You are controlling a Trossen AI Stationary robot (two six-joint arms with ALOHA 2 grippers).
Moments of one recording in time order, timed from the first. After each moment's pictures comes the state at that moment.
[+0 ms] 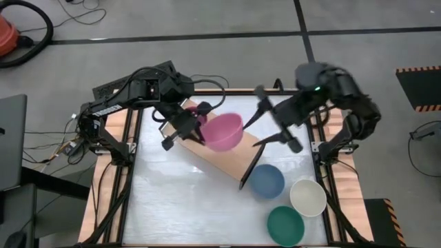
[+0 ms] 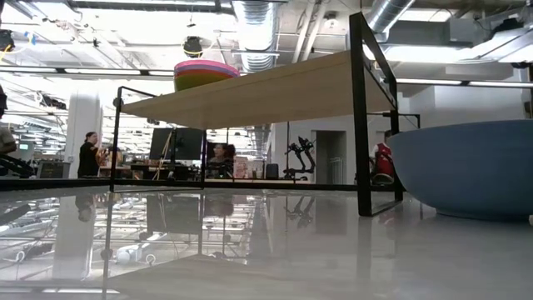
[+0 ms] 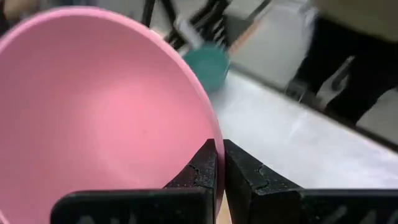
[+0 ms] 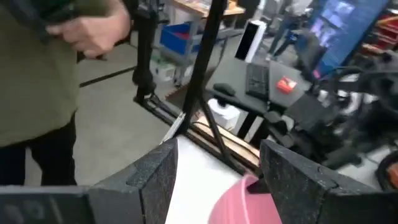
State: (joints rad) left arm 0.14 1.59 2.00 -1.15 0.58 0.77; right arm 0.05 1.62 2.36 -0.99 -0.41 -0.39
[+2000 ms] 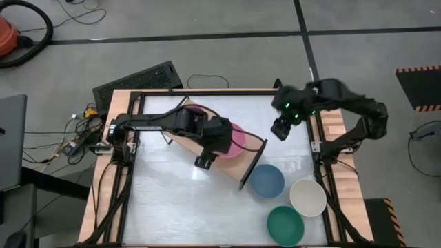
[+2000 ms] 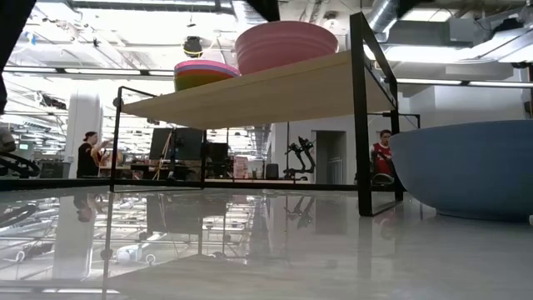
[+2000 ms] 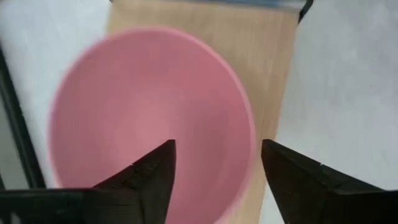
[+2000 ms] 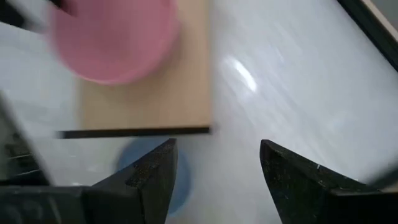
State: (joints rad) left arm -0.06 1.91 2.12 -1.29 -0.06 0.34; right arm -0.10 1.41 1.84 -1.57 0.07 0.54
